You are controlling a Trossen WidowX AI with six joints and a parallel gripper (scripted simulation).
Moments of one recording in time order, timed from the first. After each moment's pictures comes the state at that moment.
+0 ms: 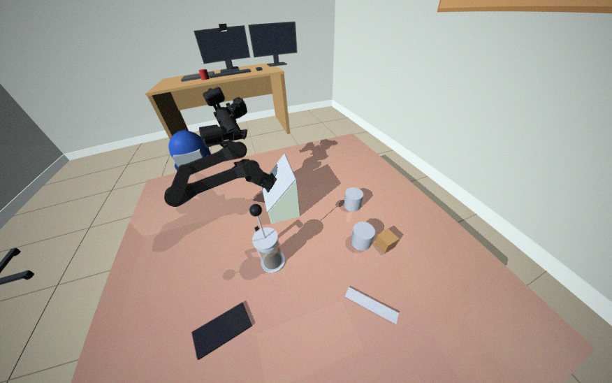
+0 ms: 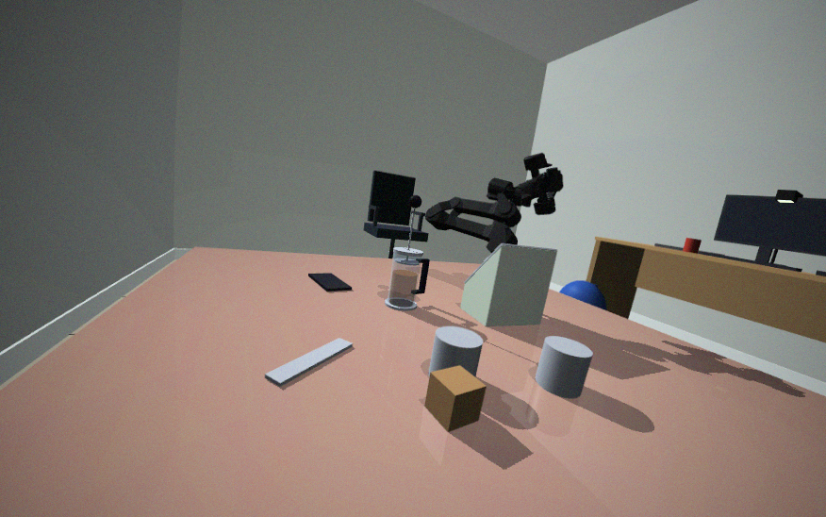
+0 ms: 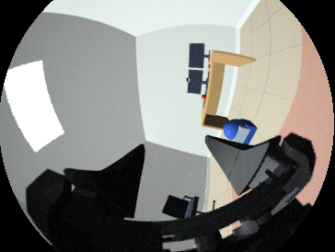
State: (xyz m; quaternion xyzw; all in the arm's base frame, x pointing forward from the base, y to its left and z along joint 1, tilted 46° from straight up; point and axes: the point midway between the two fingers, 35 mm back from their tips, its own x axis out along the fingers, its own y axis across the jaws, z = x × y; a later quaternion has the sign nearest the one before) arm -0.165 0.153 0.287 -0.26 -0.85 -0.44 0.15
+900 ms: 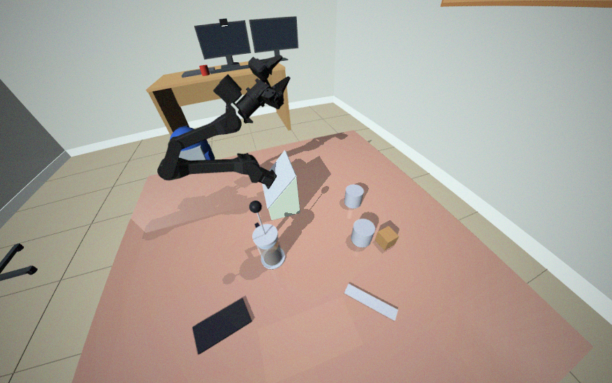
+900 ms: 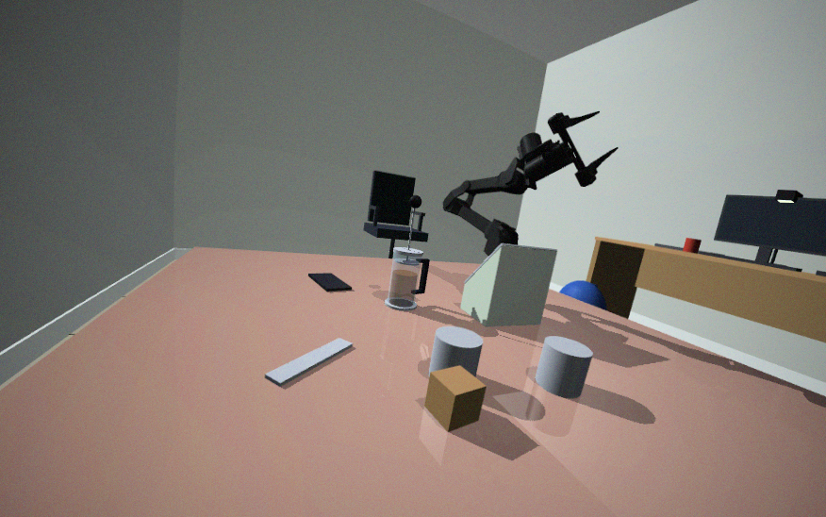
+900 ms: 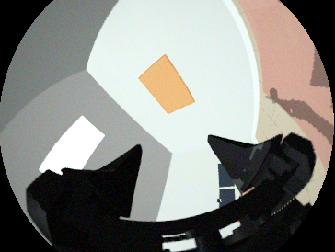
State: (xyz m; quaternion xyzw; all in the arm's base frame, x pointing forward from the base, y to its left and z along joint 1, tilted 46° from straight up) arm -0.010 0.336 0.178 -0.57 -0.68 -0.24 -0.38
